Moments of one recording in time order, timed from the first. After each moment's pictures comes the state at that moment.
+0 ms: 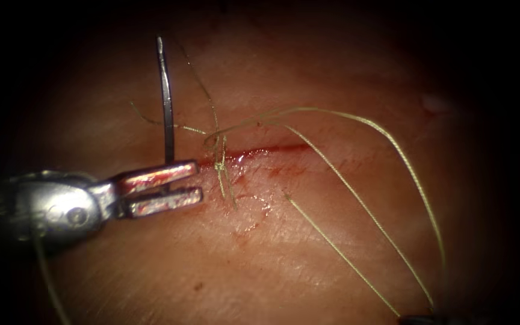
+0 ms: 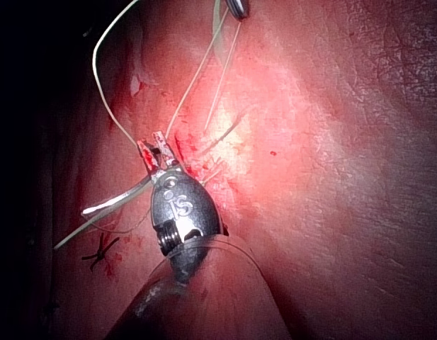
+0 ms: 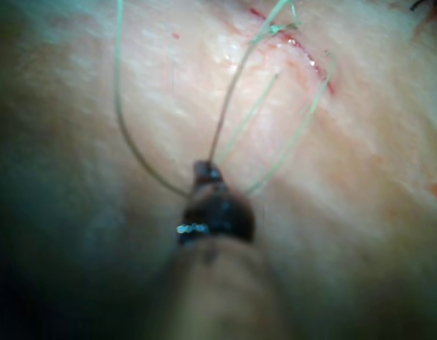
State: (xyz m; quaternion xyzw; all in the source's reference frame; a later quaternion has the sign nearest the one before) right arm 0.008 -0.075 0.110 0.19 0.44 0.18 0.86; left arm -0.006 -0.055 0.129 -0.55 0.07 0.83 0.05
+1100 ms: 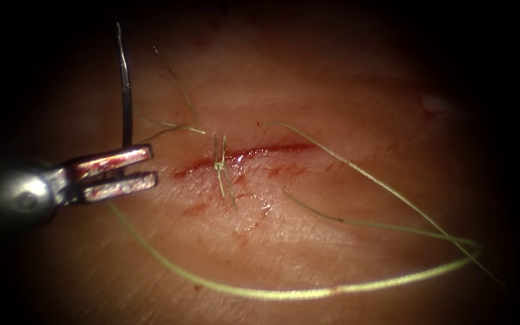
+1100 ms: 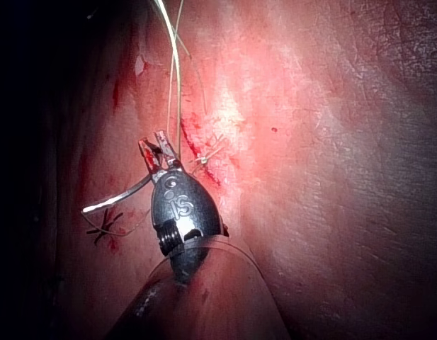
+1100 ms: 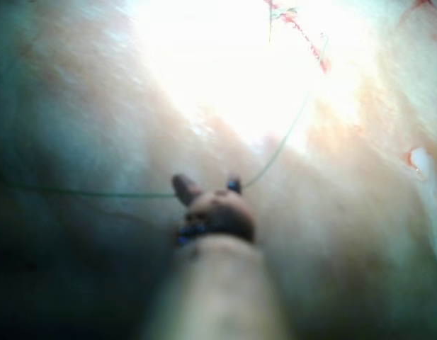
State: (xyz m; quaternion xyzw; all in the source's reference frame) right arm 0.000 -0.072 0.101 0.15 0.42 0.17 0.88; left arm -0.002 -0.054 0.127 -0.54 0.07 0.84 0.05
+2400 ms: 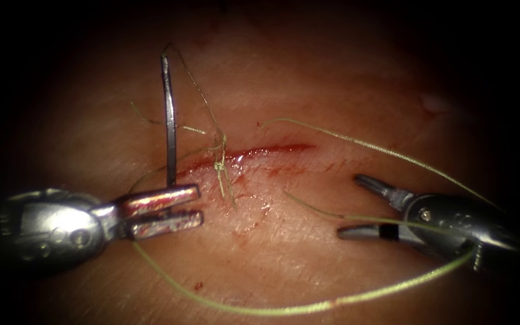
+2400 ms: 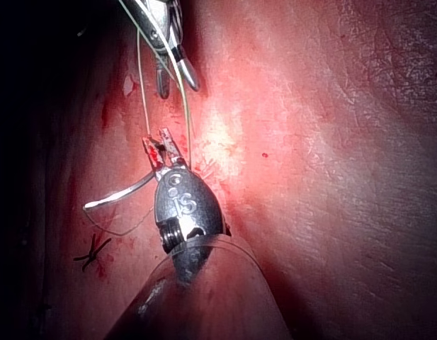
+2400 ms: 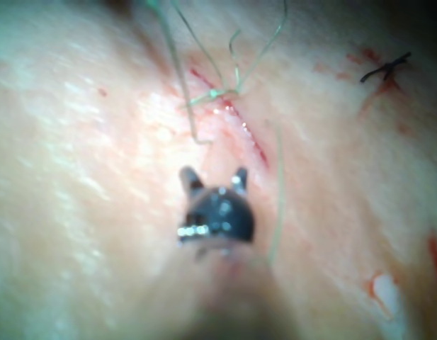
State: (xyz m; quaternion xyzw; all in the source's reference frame) right arm 0.018 -0.061 0.117 0.02 0.47 0.24 0.85; left arm -0.007 -0.057 0.129 -0.55 0.07 0.83 0.04
